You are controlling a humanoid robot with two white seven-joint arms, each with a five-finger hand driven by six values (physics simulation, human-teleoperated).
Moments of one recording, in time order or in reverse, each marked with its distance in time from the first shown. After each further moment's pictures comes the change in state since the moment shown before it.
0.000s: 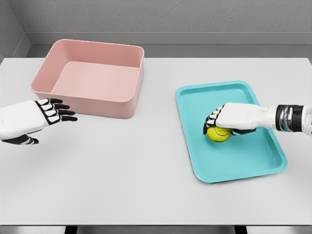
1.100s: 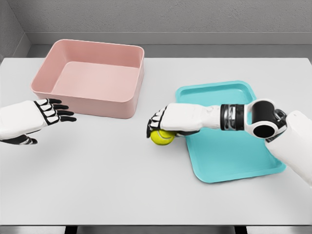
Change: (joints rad) left arm 0.002 0.010 0.000 0.000 -0.002 0.000 0.000; right arm -0.055 0.324 0.058 0.009 0.016 -0.001 0.000
